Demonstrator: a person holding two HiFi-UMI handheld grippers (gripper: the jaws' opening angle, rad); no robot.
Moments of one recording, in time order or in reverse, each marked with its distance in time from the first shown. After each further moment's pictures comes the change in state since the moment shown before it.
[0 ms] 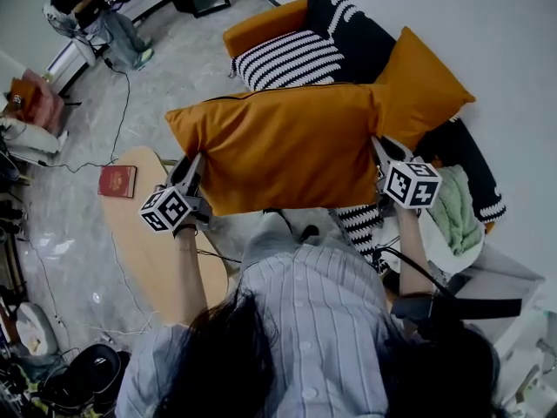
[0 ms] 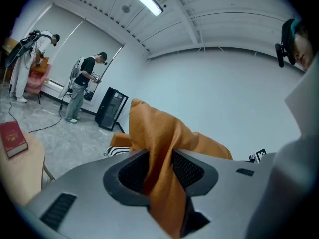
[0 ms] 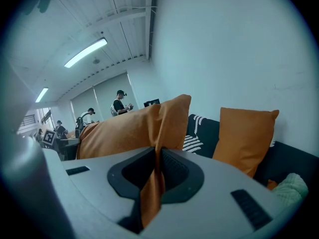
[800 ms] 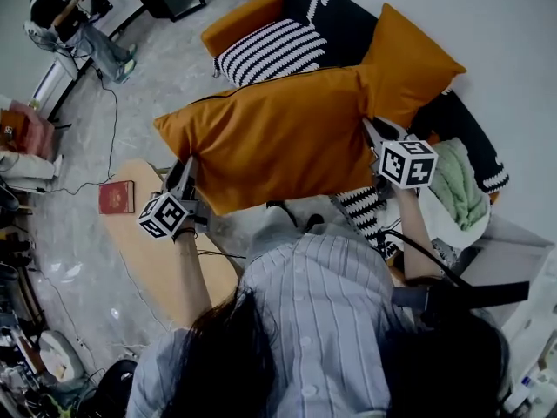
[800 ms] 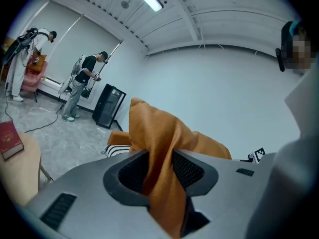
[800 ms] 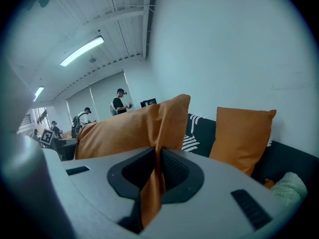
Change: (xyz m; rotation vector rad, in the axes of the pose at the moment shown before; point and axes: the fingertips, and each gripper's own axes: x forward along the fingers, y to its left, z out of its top) left arm 0.020 0.005 0.004 -0.002 0.033 -0.025; right arm 0.012 -0.008 0.006 0.002 0.006 -0.041
